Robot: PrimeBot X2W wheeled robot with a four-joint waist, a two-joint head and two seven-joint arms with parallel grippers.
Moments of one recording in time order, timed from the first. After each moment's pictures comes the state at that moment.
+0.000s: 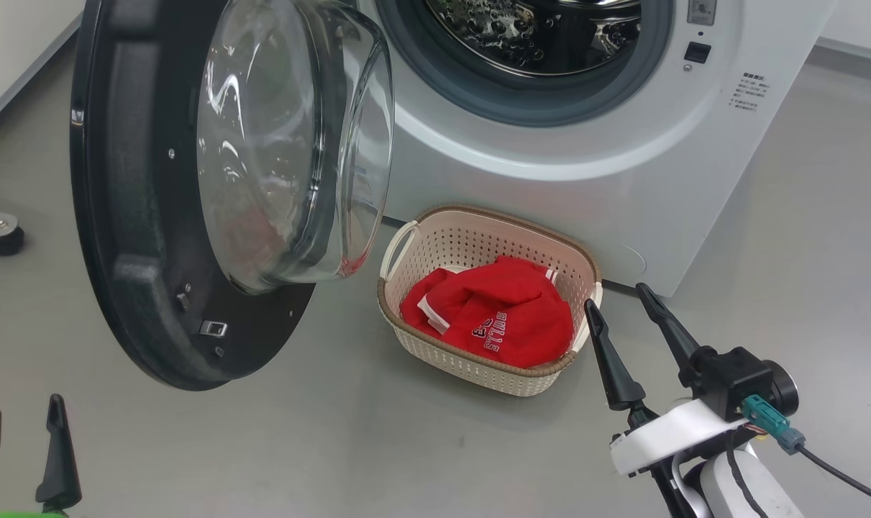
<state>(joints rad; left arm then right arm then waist) 0.10 0.23 0.12 0.21 -0.52 -0.13 -0.25 -0.07 -0.07 0.28 0.16 0.25 0.10 -0.25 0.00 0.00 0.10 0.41</state>
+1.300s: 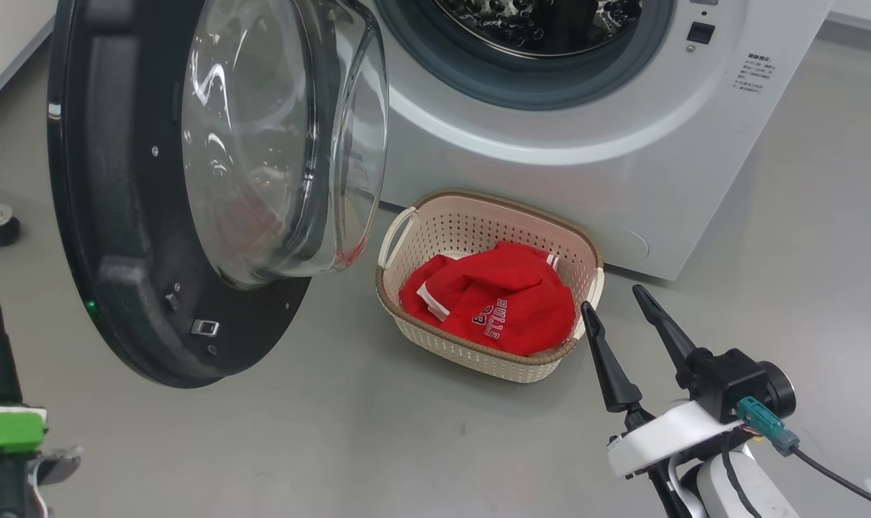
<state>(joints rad) -0.08 0.20 0.15 0.13 -1.15 -0.13 -0.08 -0.07 -0.06 0.28 0.16 0.24 0.10 -0.25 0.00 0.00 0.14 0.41</state>
